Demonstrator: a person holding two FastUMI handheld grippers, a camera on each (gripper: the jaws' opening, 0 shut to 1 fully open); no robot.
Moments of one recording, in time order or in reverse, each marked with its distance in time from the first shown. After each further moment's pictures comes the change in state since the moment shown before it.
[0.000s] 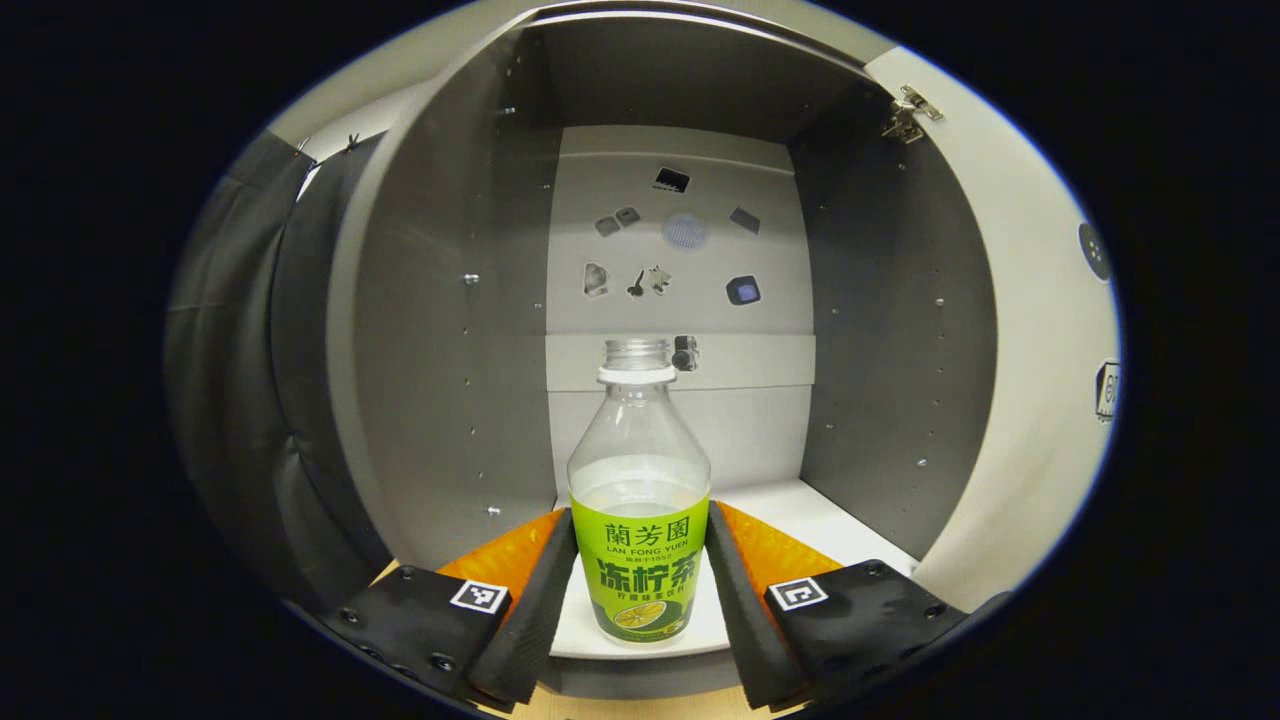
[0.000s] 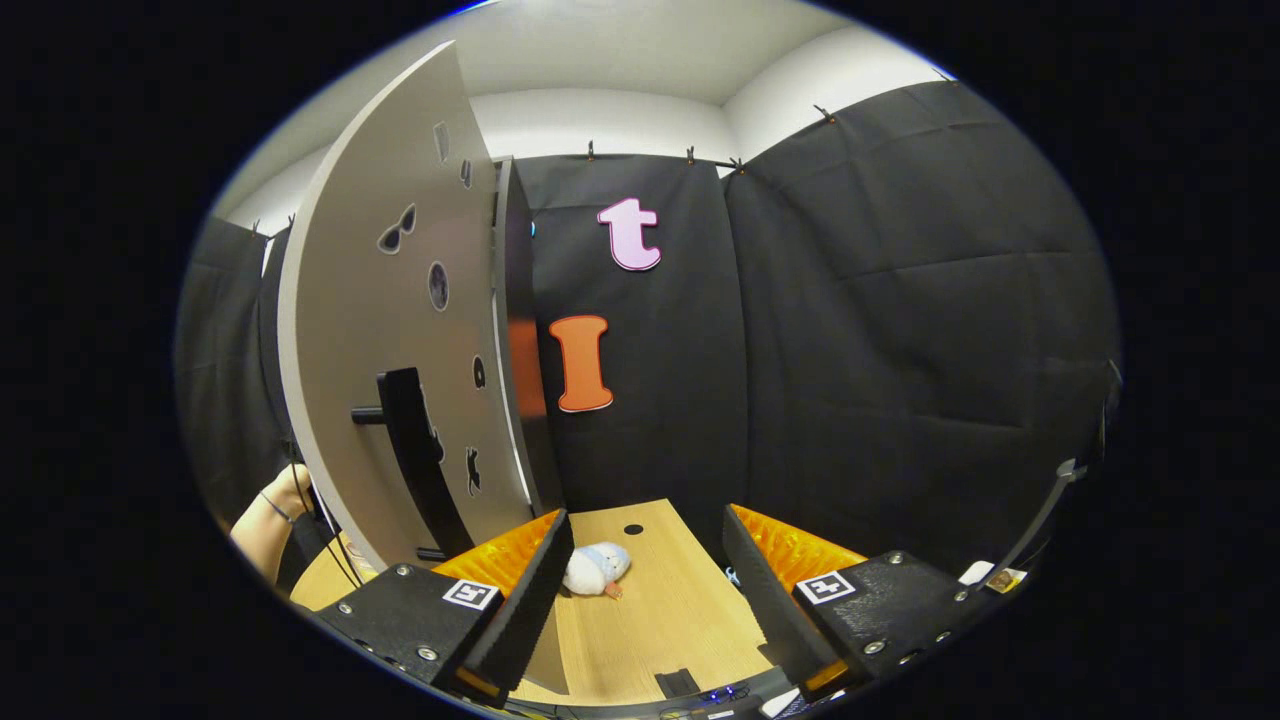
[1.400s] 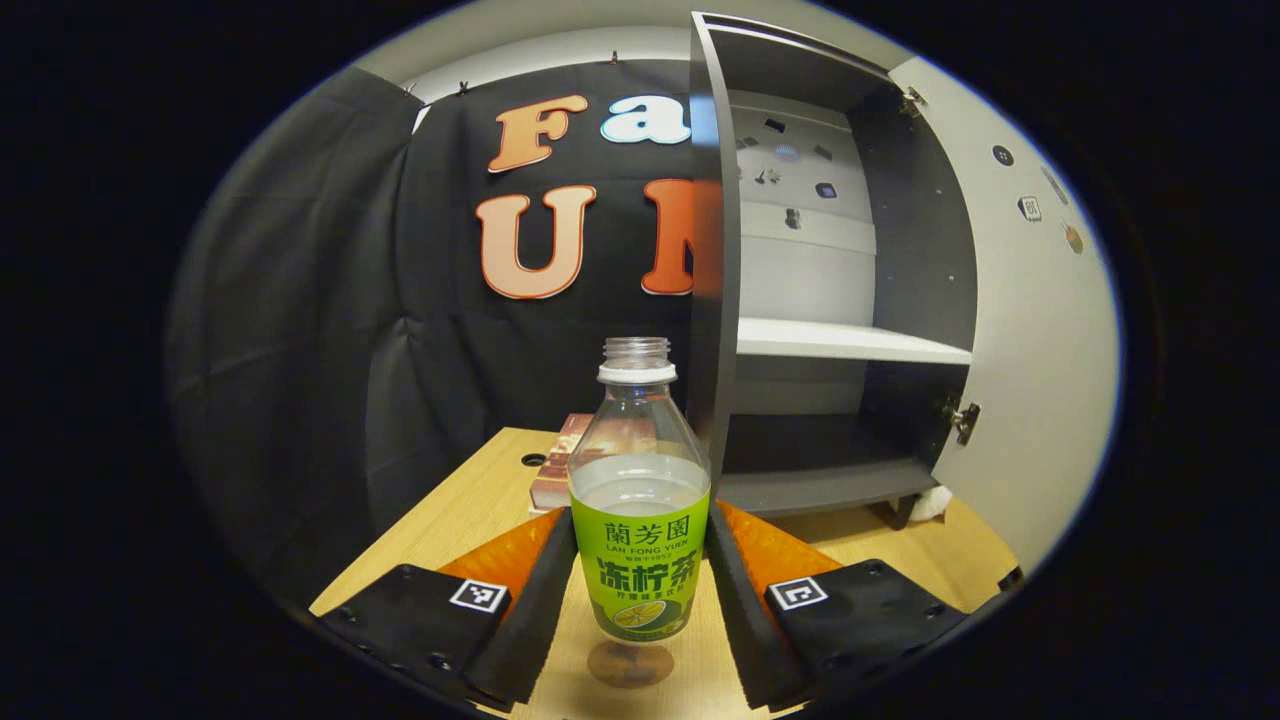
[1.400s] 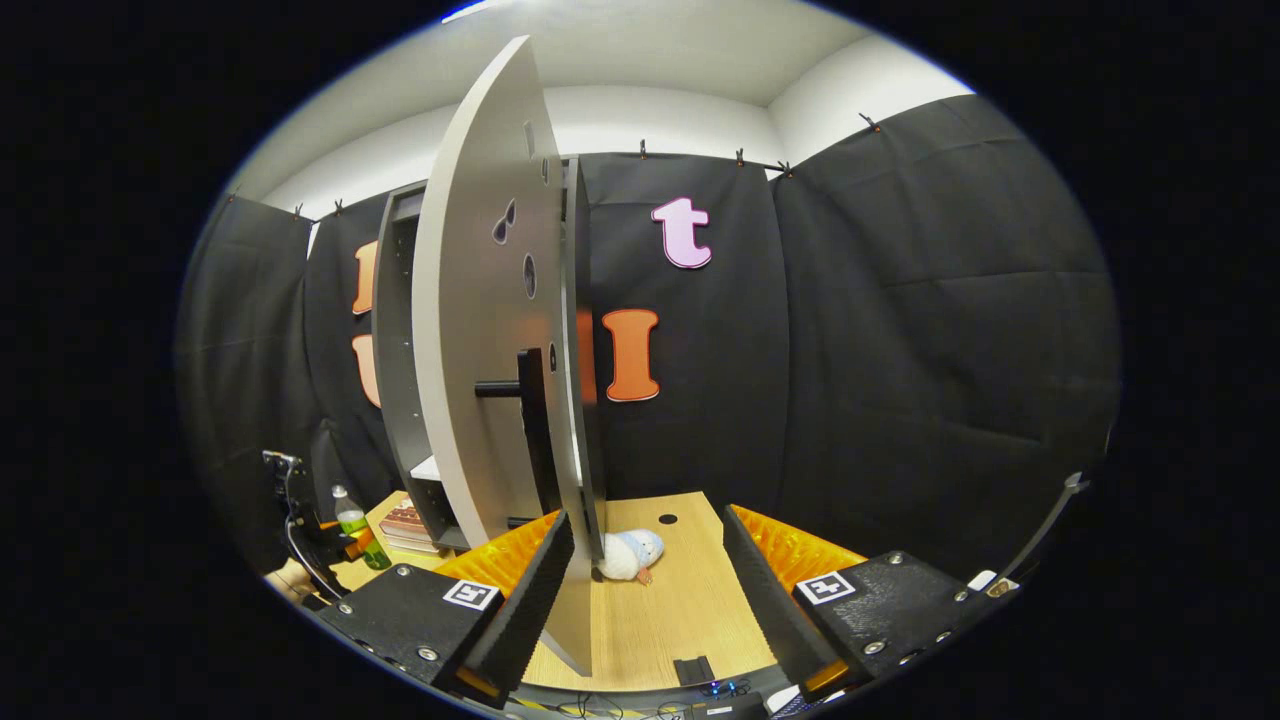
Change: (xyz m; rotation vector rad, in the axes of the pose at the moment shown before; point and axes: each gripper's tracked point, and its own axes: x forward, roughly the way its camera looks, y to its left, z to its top) left arm -0.188 0.151 -0.245 -0.039 0.174 0.163; right arm -0.031 0.043 -0.006 -0.046 0.021 0.097
